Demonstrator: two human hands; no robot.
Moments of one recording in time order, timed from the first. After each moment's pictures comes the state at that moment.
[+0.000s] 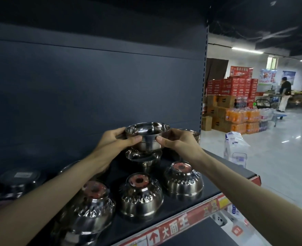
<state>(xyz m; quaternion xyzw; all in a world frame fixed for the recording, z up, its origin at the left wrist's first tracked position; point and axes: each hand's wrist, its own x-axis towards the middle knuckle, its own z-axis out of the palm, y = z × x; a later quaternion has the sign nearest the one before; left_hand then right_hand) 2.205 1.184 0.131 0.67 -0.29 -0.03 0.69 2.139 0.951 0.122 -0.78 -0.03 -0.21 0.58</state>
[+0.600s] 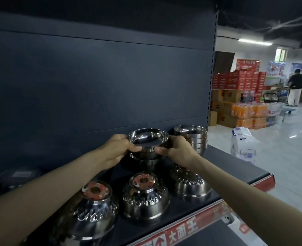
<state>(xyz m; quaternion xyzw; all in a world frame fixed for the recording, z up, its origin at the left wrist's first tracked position) 2.260 1.174 0.110 0.73 -0.17 -0.13 0.65 2.193 0.949 0.087 -0.87 0.01 -0.15 0.48</state>
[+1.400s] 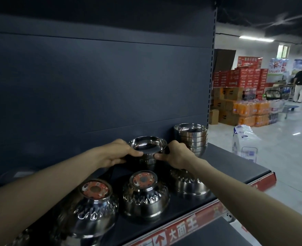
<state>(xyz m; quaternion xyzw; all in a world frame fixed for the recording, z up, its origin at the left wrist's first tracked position) 2.275 1.180 0.105 0.83 -0.12 -0.19 0.51 2.208 0.951 0.075 -0.95 0.10 -0.08 0.27</state>
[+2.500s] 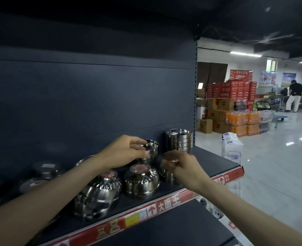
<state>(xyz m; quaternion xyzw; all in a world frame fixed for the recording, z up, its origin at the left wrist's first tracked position) 2.110 1.204 0.151 0.86 -0.33 0.00 0.39 2.028 0.977 0.083 -0.90 0.00 -0.24 0.36</state>
